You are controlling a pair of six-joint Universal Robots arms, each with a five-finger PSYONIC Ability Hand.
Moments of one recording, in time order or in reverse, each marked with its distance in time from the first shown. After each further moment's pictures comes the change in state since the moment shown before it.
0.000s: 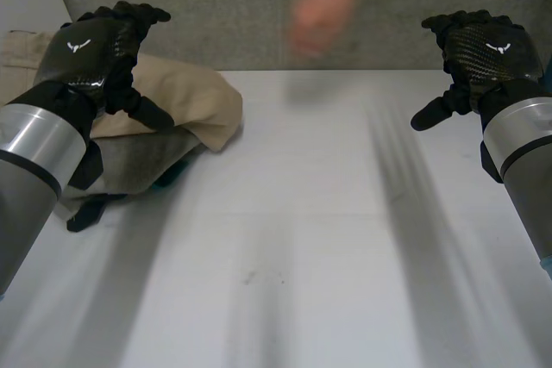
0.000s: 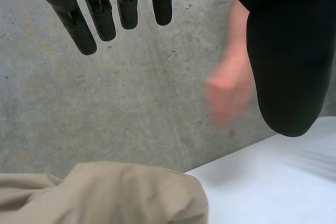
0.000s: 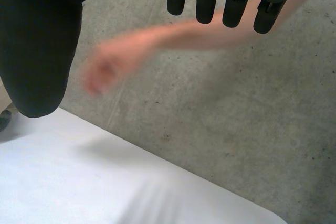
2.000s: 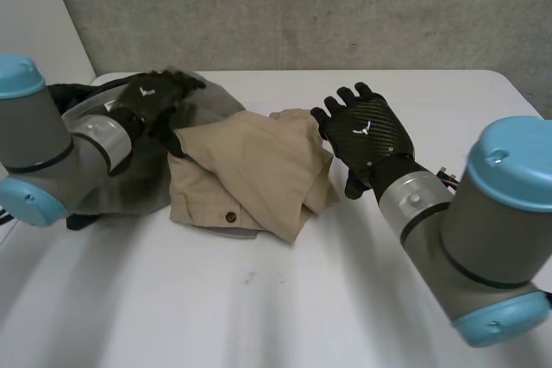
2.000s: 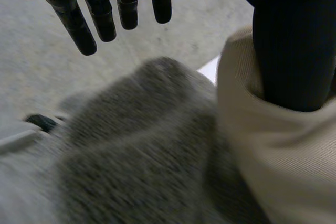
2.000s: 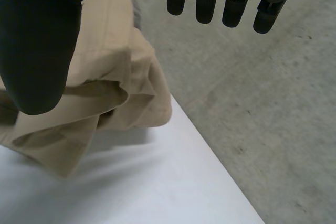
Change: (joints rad) left arm 0.180 -0.618 0.361 -0.004 0.377 0.296; right arm 0.212 0.223 0.050 -0.153 -0.091 -0.439; left_hand -0.018 0.003 0.006 0.003 0.004; right_hand 0.000 0.000 0.000 0.000 0.000
